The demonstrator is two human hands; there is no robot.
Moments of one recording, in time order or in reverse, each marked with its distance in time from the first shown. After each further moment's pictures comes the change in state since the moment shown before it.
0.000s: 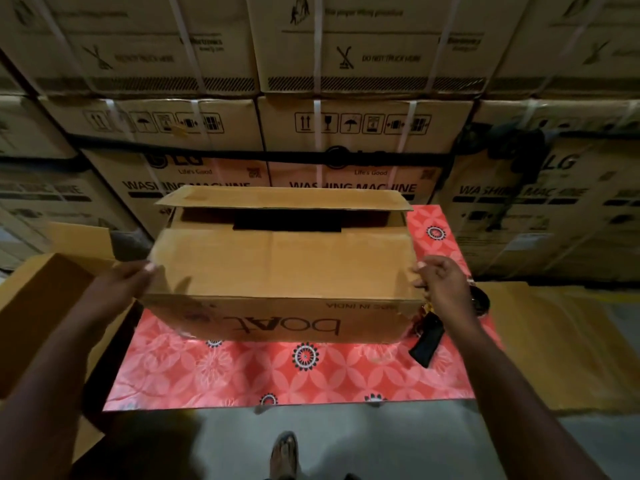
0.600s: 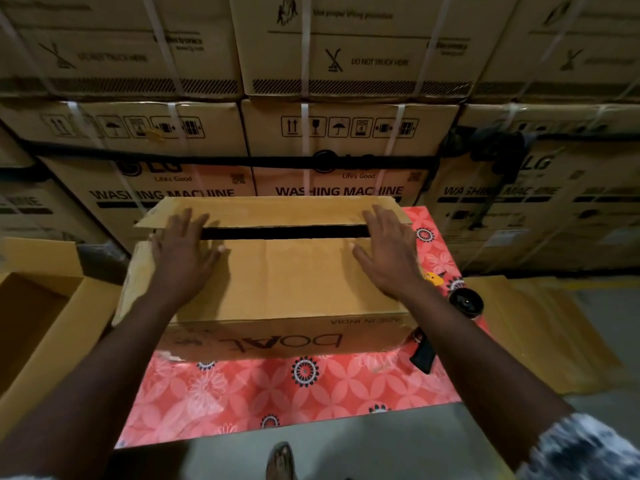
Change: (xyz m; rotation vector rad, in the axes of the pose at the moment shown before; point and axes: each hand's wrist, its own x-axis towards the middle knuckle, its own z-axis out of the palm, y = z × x) left_hand 0.061 0.068 0.095 0.537 0.114 0.622; right_hand 0.031 -0.053 0.086 -1.066 -0.138 -0.579
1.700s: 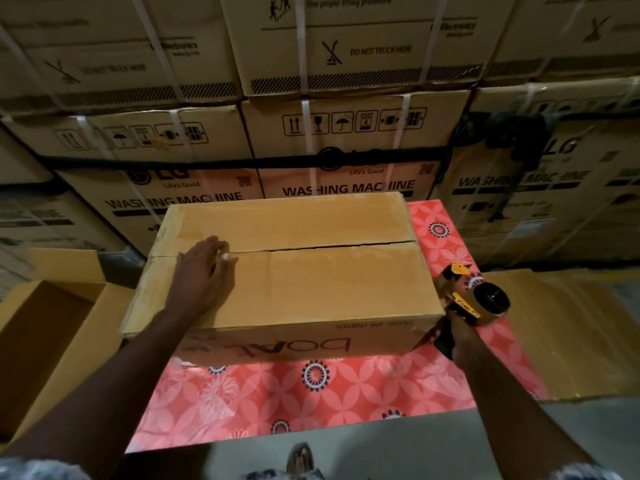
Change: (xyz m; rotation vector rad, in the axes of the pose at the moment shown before) left_hand -0.004 -0.001 0.028 -0.111 -0.051 -0.023; right_hand -0.104 0.151 0.125 1.558 0.071 1.394
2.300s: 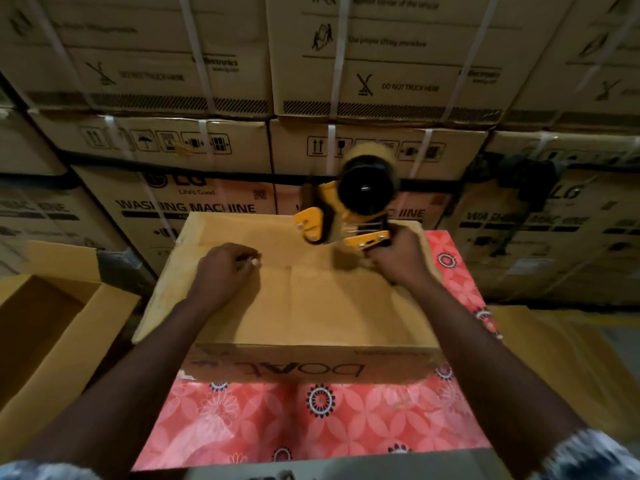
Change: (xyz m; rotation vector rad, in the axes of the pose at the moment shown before) left_hand 0.024 0.016 -0.020 -0.122 -0.019 0.061; right_hand -0.178 -0.085 0.215 -0.899 -0.295 -1.044
